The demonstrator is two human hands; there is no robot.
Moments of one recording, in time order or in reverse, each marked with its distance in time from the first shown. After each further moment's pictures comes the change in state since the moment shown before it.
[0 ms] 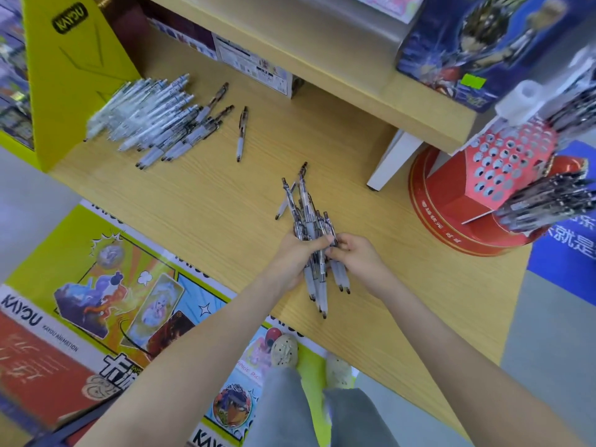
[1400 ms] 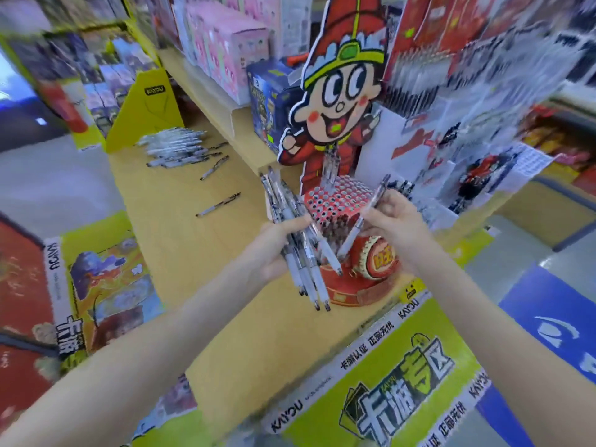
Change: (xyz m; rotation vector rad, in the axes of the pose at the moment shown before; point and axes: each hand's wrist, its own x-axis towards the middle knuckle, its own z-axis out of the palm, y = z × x) left_hand -0.133 0.018 0.350 -0.369 0.284 0.260; right_hand -0.090 -0.026 -0.396 0.115 -0.236 -0.595
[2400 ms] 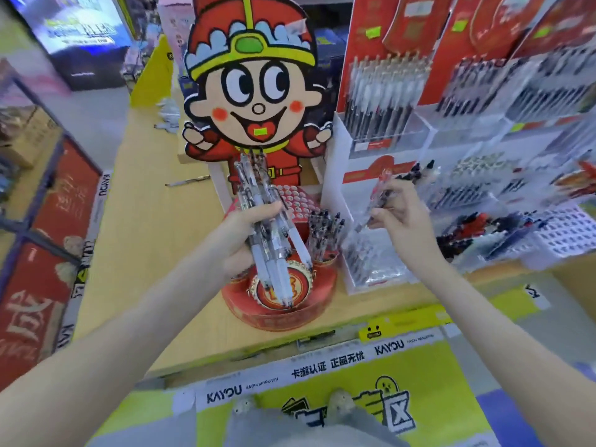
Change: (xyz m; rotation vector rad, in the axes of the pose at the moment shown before) left_hand 0.063 -0.016 0.180 -0.181 0.279 0.183; right_hand 0.136 0.017 -0.210 -0.244 -0.256 -0.293
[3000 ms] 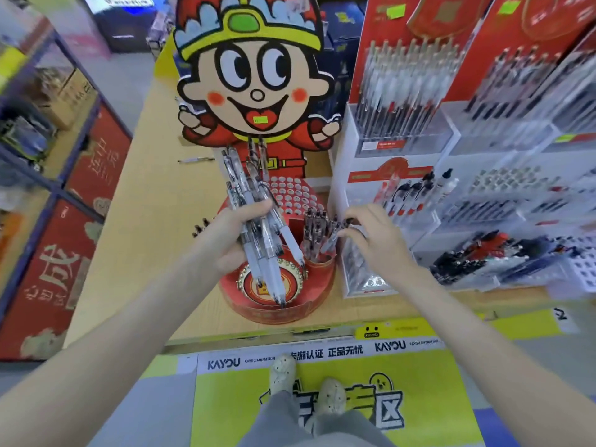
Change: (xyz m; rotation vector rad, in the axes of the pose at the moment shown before) left_hand 0.012 -0.007 0.012 -0.058 0.158 -0.006; right_hand 0.029 0.062 0.016 -0.444 -0.213 -0.503
